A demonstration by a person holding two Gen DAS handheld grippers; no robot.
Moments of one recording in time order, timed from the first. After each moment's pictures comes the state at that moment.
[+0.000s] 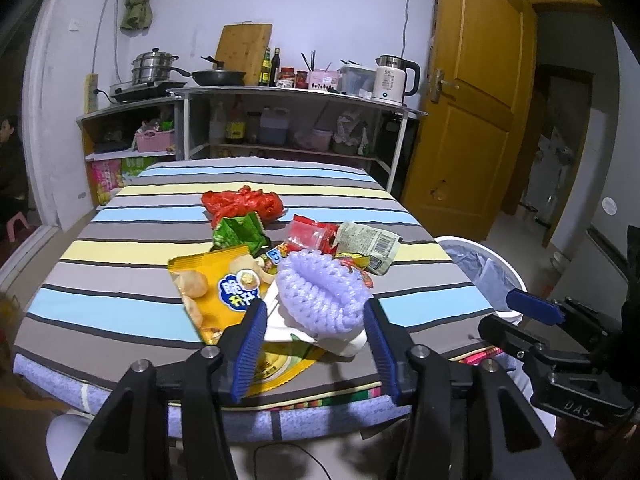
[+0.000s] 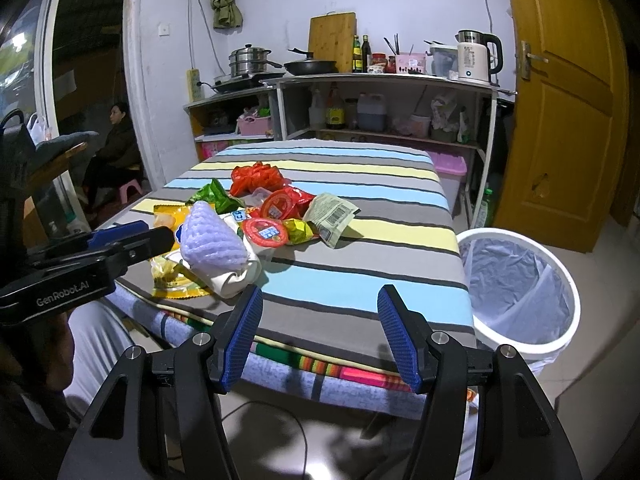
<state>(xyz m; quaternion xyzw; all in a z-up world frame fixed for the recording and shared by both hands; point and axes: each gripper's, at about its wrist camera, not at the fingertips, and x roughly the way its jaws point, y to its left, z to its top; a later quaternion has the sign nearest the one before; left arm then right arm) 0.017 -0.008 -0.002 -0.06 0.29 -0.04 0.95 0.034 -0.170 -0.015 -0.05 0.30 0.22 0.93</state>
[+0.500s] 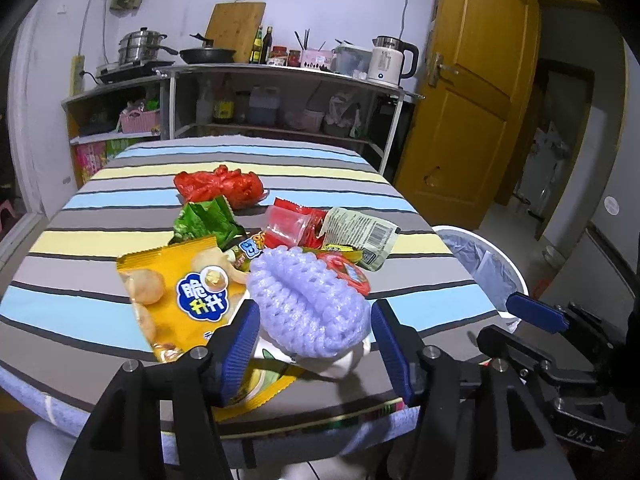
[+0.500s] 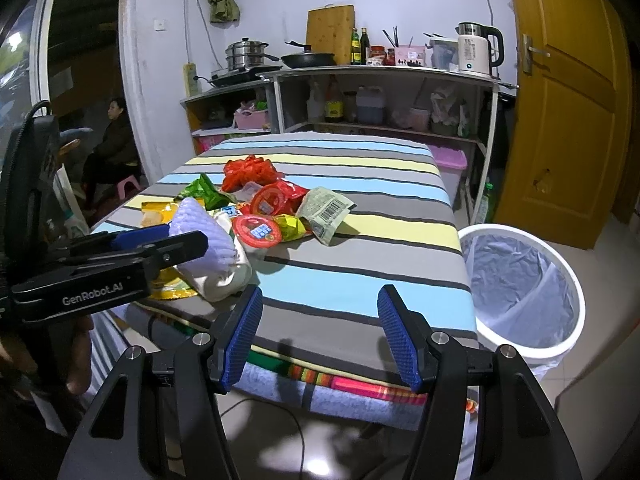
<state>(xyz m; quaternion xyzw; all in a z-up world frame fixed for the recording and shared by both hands) 0.058 -0.019 -0.020 -0.08 0.32 -0.06 0.94 0.051 -0.170 -0.022 -0.05 0.31 0.21 0.92</state>
